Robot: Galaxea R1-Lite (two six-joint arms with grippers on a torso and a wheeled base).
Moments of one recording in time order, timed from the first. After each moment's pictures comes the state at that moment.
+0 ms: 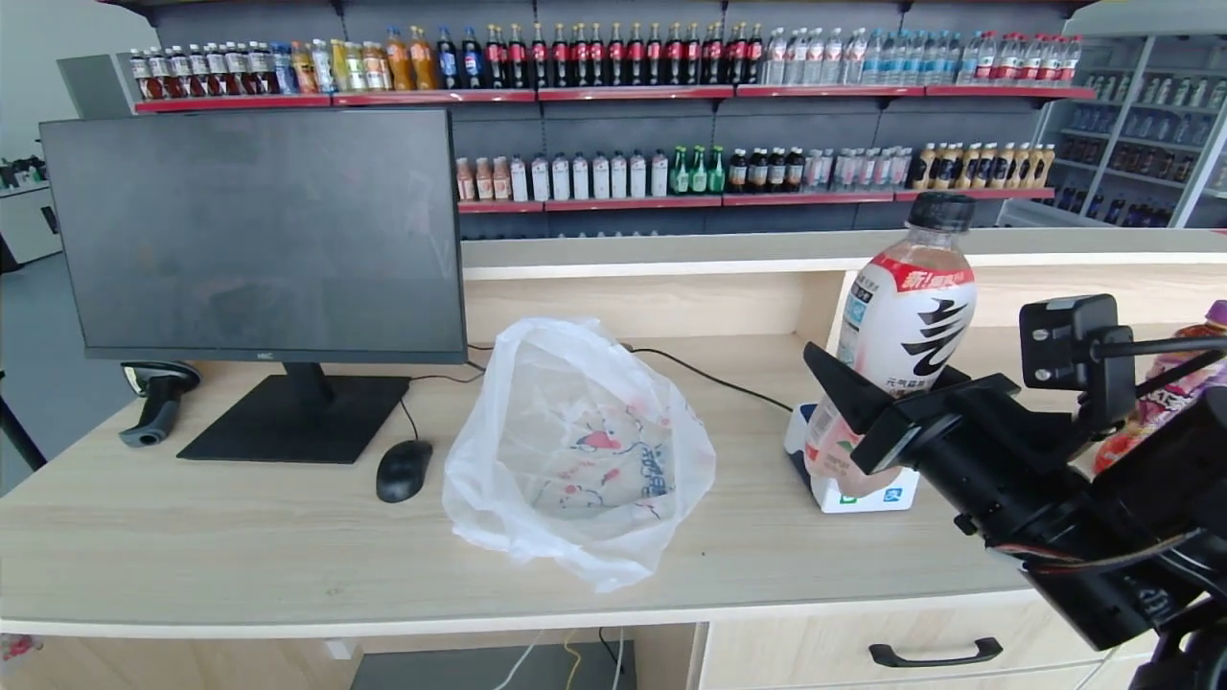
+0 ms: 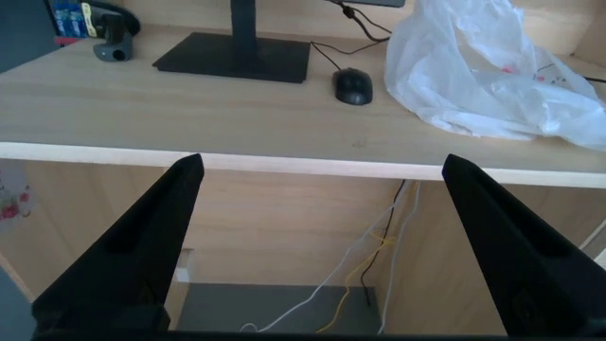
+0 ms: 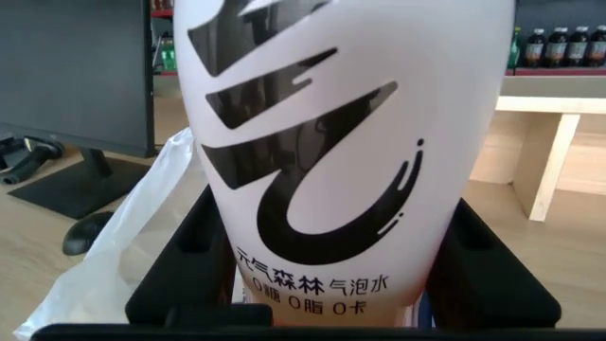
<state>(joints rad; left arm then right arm) 0.00 0.00 0.00 0.00 0.00 0.00 0.59 1.68 -0.37 -1.57 -0.18 0.00</state>
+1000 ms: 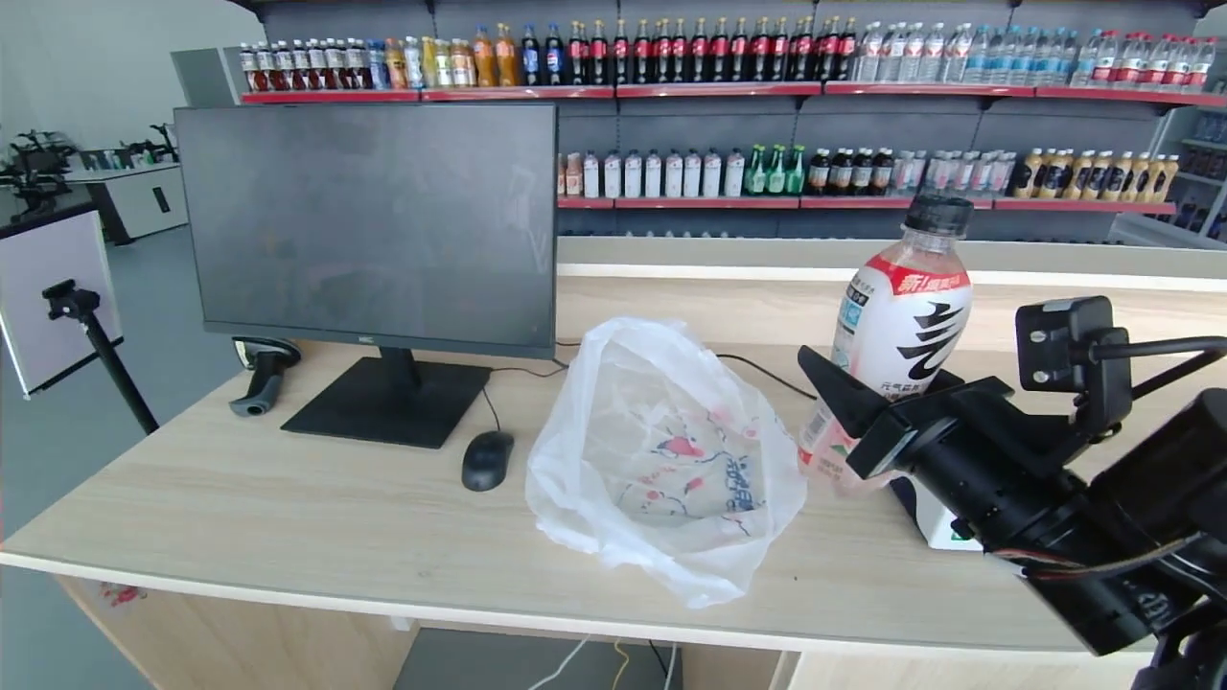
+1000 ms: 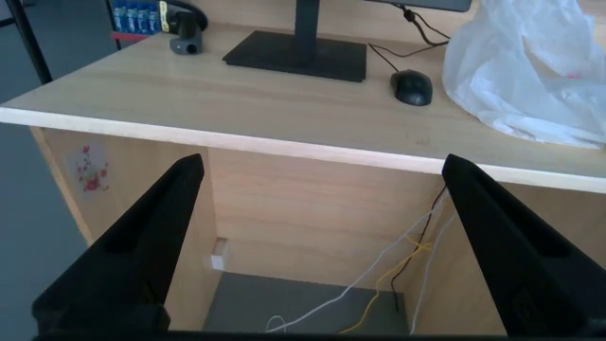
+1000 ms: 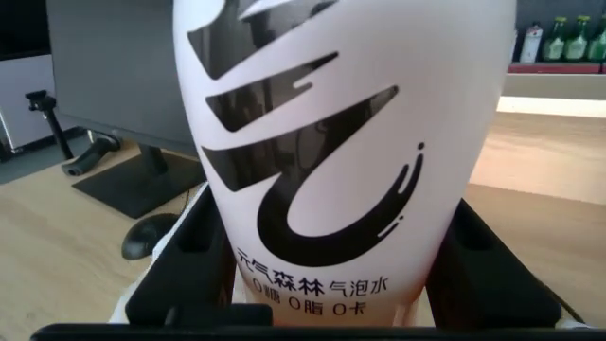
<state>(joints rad) 0.00 0.00 0.00 0.00 0.00 0.00 0.60 1.68 -0.37 -1.57 -0.18 0.01</state>
